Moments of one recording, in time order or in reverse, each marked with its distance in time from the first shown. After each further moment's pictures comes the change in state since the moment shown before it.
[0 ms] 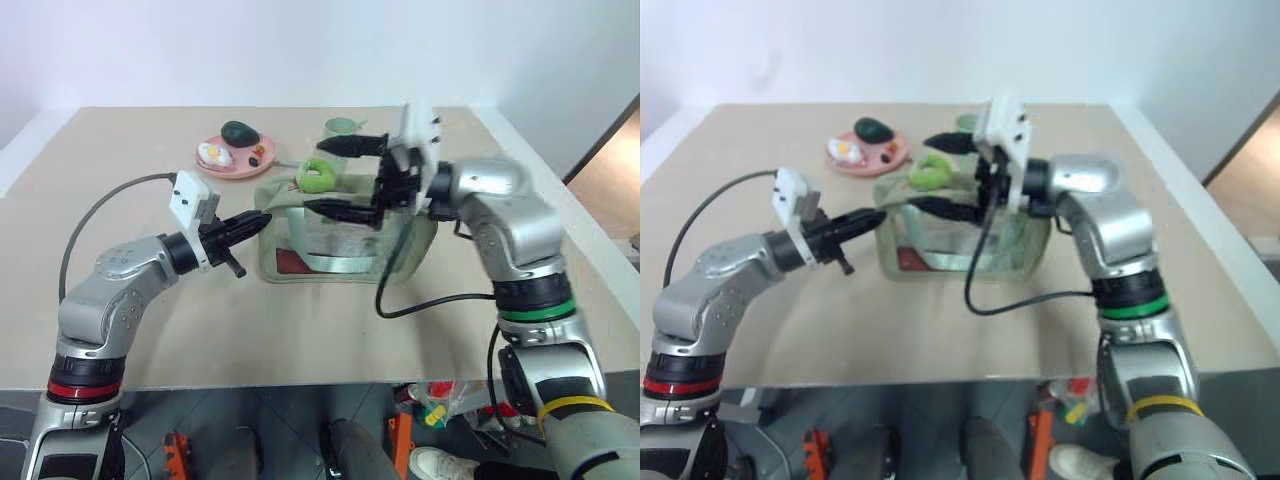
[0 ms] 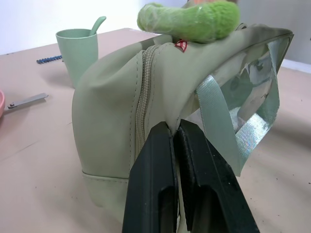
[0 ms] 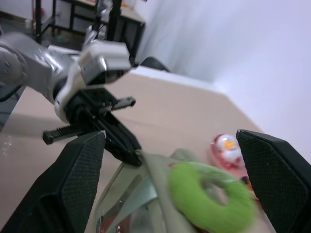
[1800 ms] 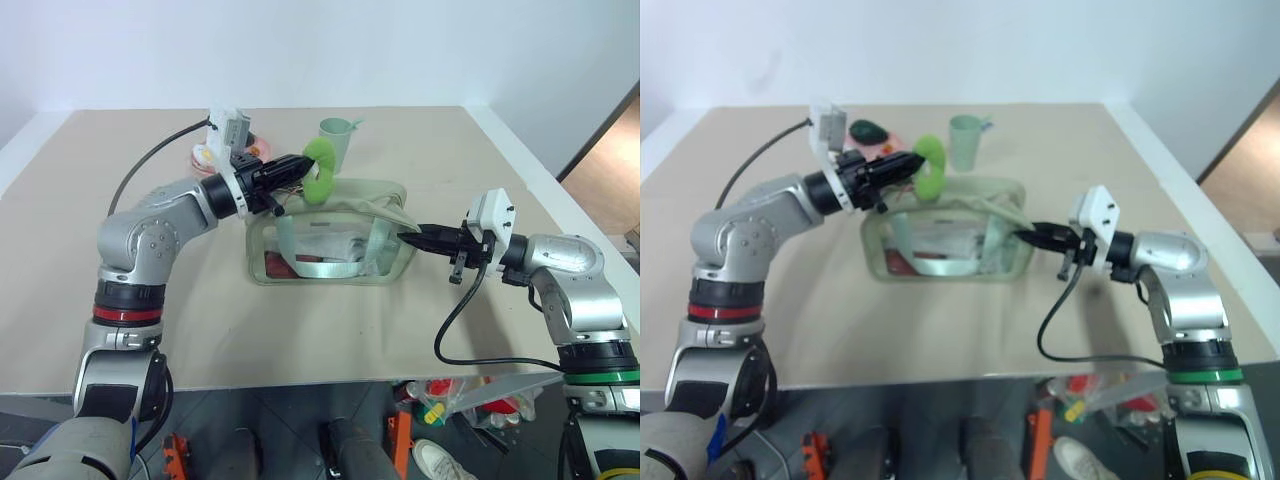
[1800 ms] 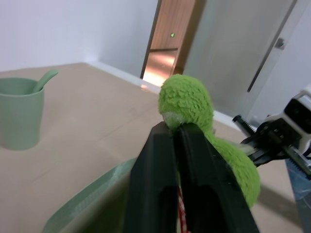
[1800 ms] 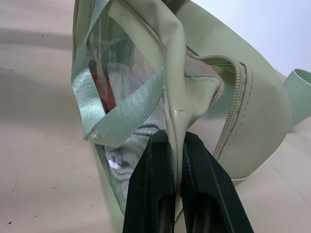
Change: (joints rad) left arm -0.382 -0.111 -0.038 0.282 -0.134 0.144 0.028; right arm 0.417 -0.233 -0.188 0.069 -0.031 -0.275 0.096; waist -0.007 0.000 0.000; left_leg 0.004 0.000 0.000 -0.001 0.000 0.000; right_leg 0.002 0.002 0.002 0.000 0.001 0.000
